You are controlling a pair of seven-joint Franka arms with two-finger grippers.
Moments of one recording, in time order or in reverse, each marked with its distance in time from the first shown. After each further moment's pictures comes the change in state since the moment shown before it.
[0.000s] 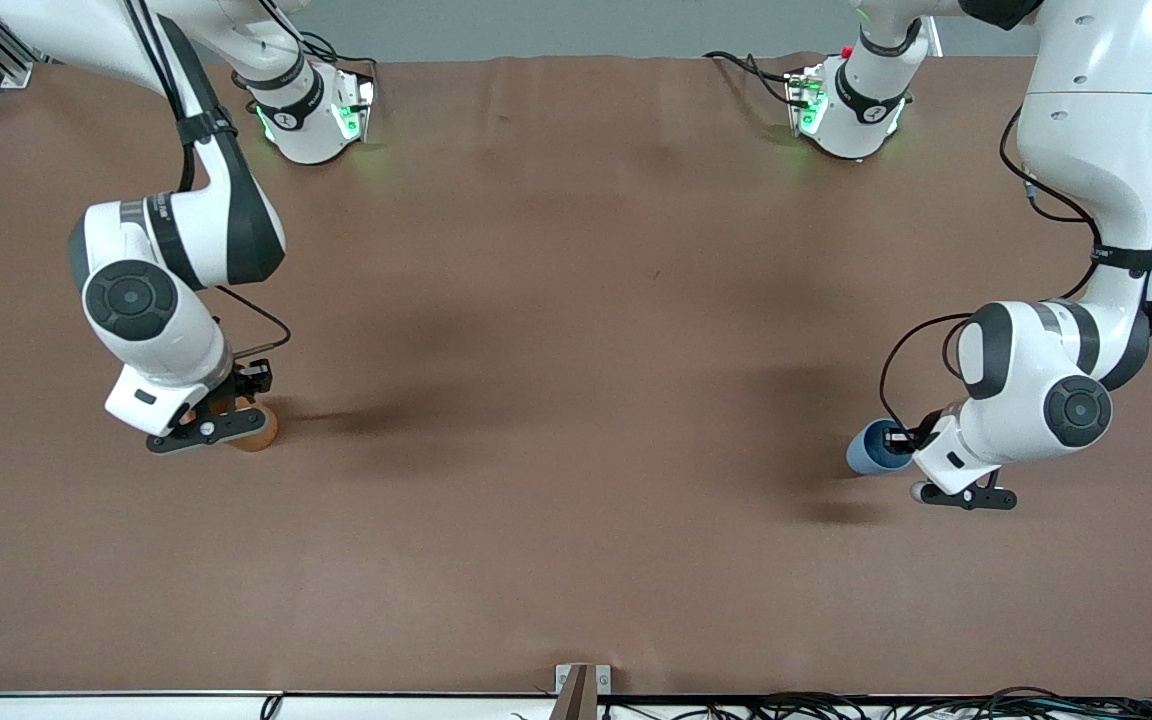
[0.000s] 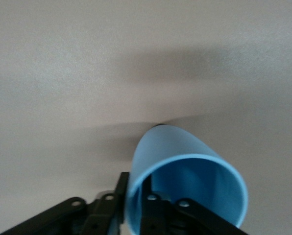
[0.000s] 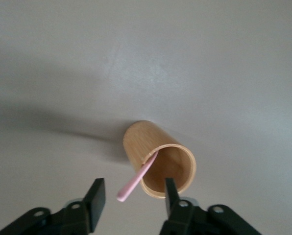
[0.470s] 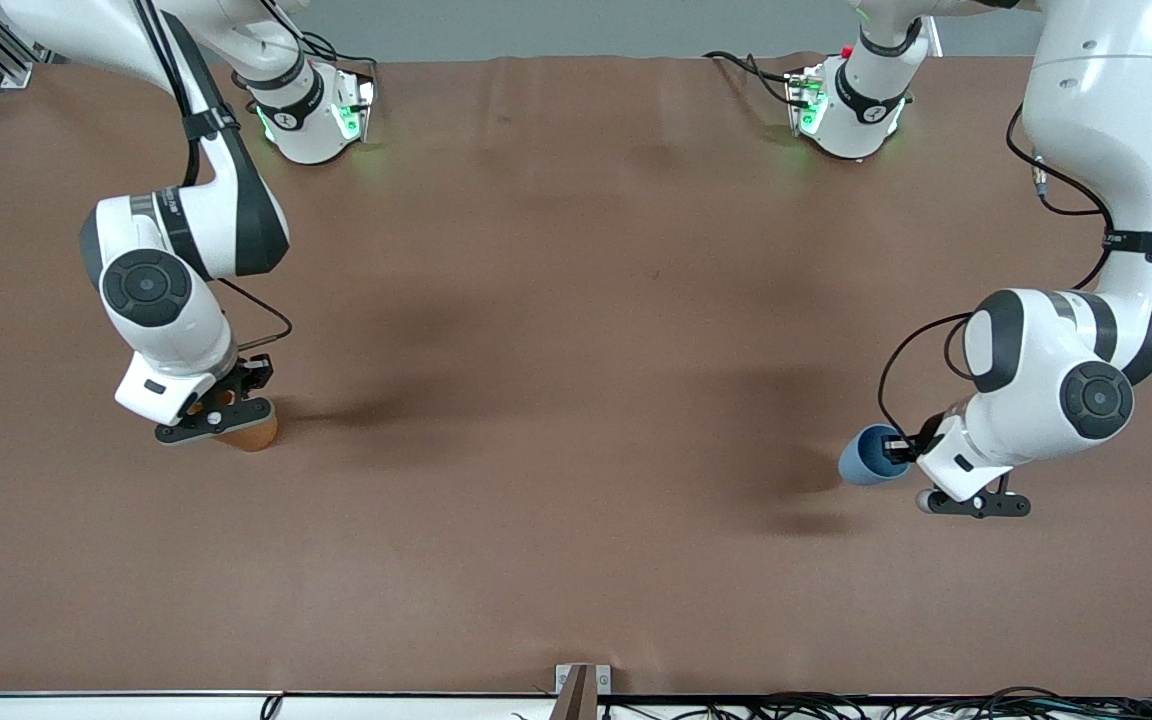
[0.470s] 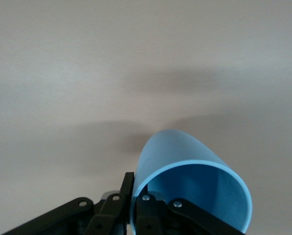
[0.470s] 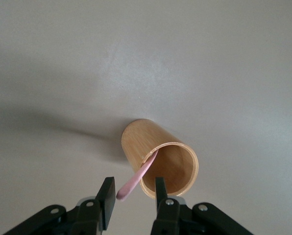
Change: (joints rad) left arm -0.006 -0.054 -0.084 0.087 0.000 -0.084 -0.172; right arm 0.000 -0.015 -0.002 -0.062 -0.016 0.060 0.000
